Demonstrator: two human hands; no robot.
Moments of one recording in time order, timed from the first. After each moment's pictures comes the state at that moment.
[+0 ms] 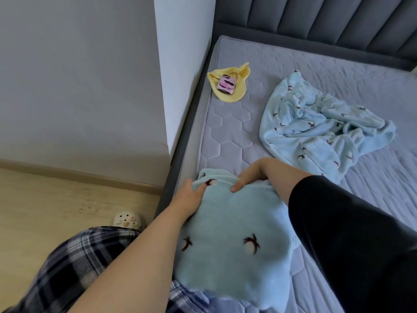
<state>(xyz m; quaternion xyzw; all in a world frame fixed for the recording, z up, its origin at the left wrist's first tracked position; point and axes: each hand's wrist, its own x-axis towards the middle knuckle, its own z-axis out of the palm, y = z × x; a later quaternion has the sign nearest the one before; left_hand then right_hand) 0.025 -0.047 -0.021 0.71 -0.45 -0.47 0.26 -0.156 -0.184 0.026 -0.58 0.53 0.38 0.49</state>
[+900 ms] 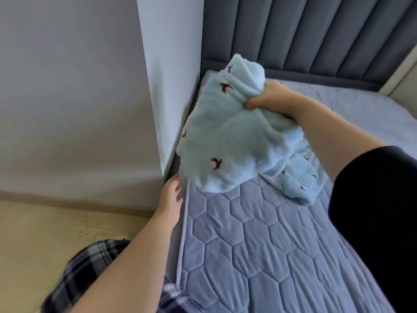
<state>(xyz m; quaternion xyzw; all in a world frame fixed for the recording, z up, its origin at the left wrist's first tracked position) 0.021 -0.054 0.030 0.50 -0.16 -0.58 0.62 -0.194 -0.198 0.253 -0.75 0.55 -0.22 0.29</state>
